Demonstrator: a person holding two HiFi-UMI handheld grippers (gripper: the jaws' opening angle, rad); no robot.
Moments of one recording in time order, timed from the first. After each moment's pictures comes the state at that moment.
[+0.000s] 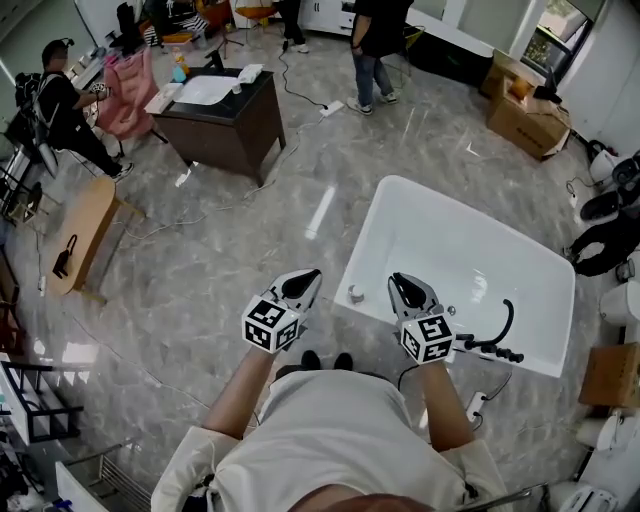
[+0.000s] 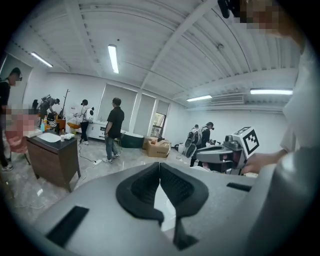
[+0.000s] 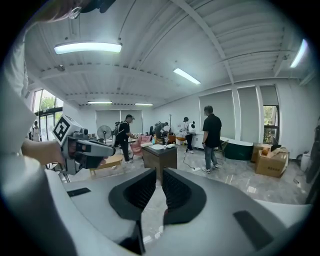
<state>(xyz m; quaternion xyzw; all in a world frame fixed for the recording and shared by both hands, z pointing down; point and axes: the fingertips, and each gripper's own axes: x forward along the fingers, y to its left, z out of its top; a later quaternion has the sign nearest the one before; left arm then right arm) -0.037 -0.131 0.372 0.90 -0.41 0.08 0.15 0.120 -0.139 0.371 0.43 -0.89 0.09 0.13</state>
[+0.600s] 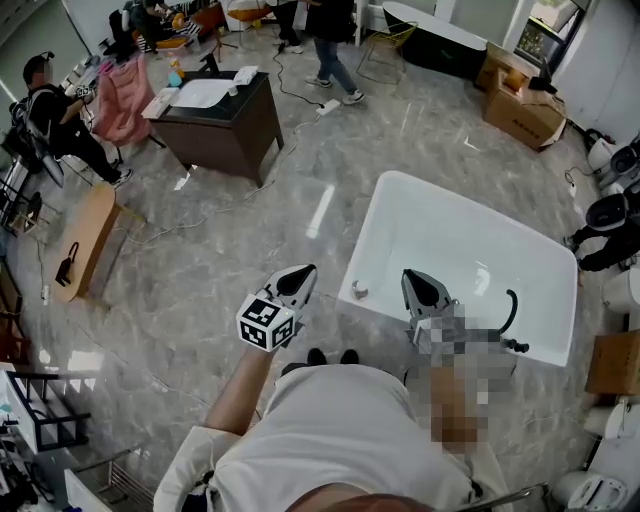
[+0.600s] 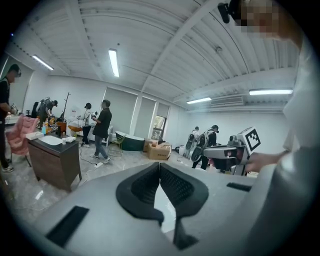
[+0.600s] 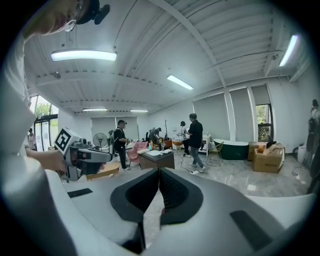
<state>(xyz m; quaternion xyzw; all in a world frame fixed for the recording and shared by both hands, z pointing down) -0.055 -0.125 0.359 0.90 -0.41 0.07 0.14 0.137 -0.125 0.345 0.45 -0.88 0.10 0.09</state>
